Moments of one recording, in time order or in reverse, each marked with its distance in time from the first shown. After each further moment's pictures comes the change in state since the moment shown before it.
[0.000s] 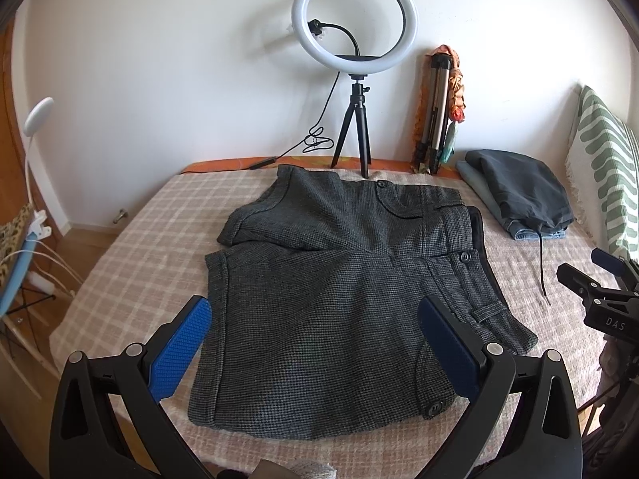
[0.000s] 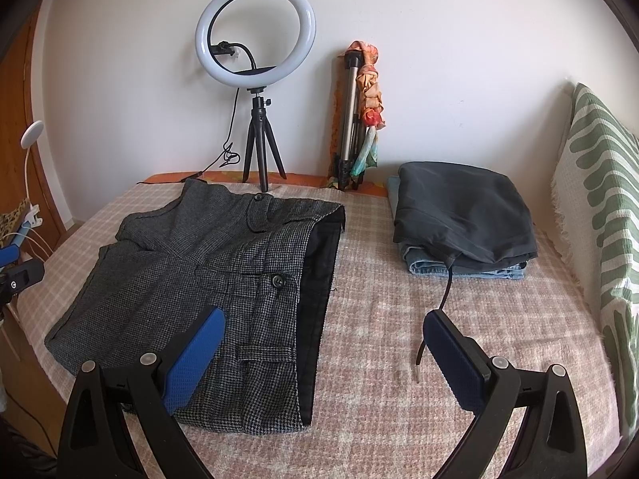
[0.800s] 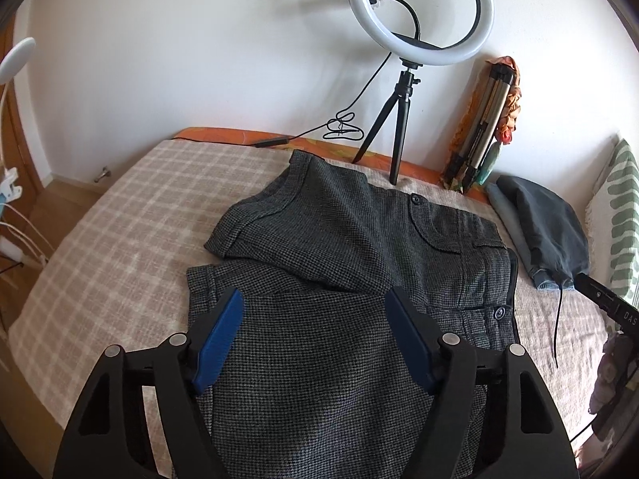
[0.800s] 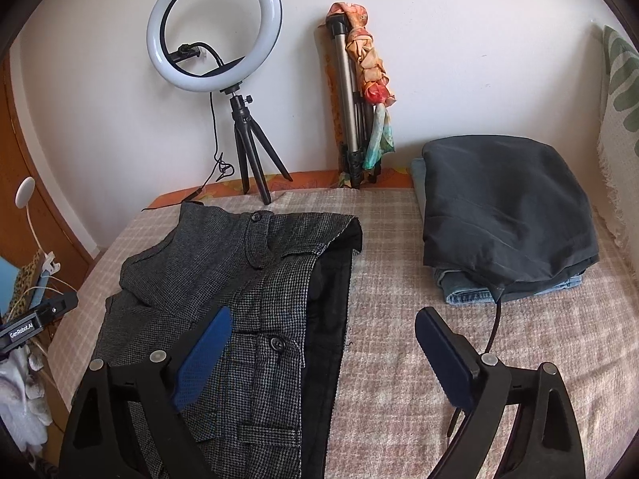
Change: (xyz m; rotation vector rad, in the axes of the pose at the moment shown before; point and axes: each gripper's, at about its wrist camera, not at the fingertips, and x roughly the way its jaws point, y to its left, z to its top) left arm 0.095 0.042 0.045 -0.167 0.104 -0.062; right arm 0.093 -0.038 0.068 0.145 0.106 0.155
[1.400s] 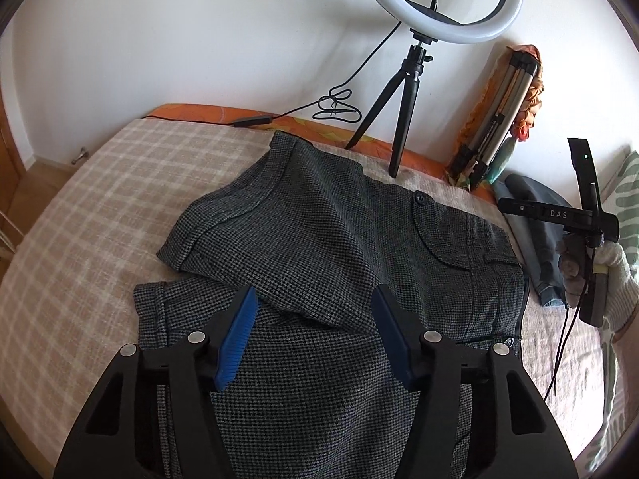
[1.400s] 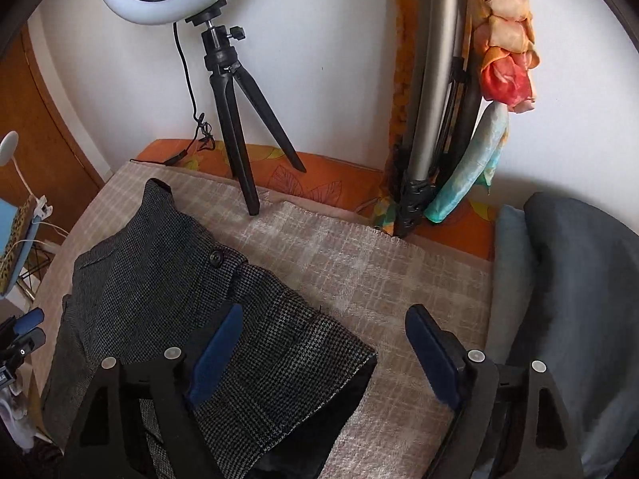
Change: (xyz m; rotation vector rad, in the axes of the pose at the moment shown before) left arm 0.063 -0.009 0.024 -0.036 0.081 -0.038; right arm 0.194 -0.003 0.125 -0.261 0.277 0.121
